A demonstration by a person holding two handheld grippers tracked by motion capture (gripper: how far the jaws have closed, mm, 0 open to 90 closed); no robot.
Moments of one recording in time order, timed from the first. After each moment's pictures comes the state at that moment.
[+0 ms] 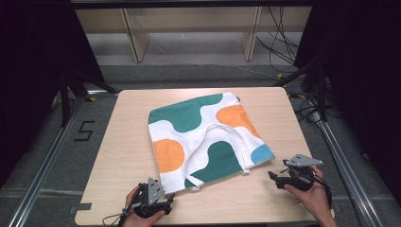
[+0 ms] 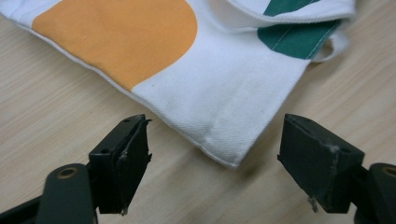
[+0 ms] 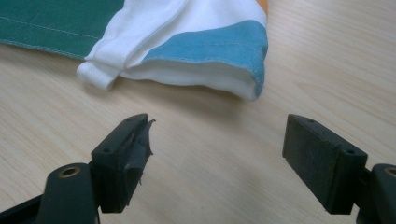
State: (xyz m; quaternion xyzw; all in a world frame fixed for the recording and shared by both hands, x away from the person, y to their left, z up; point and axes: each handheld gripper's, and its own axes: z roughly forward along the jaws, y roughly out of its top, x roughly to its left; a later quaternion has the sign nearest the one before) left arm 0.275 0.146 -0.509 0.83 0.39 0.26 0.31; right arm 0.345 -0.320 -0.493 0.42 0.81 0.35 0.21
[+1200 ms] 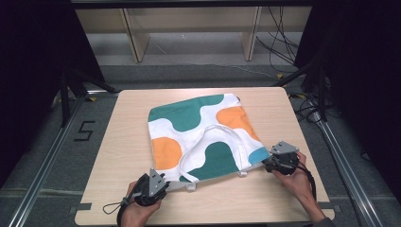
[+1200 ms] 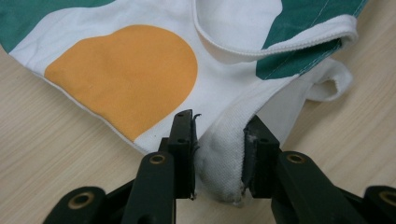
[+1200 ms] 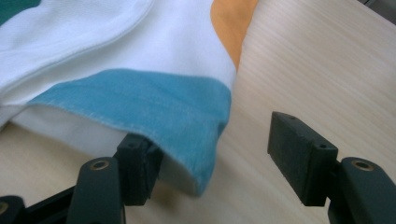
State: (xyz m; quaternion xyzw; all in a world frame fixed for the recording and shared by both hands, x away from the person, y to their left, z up) left arm 0.295 0.150 -0.497 0.84 0.34 0.28 0.33; right arm 0.394 -0.288 -0.496 0.36 0.84 0.28 0.30
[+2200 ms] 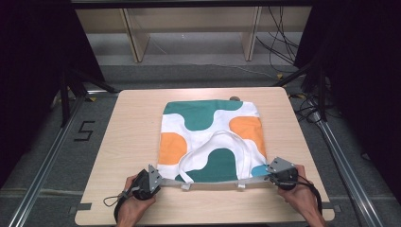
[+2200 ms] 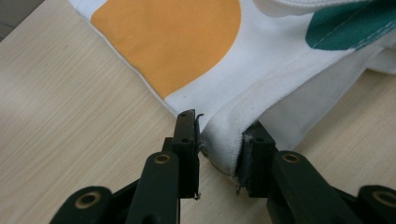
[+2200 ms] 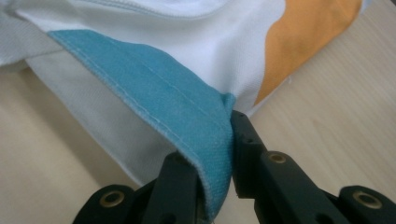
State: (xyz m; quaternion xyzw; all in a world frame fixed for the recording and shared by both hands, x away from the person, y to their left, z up) left arm 0.319 0.165 -0.509 0.86 0.32 0.30 0.26; right arm 0.340 -0.276 -0.488 0.29 0.88 0.23 0.28
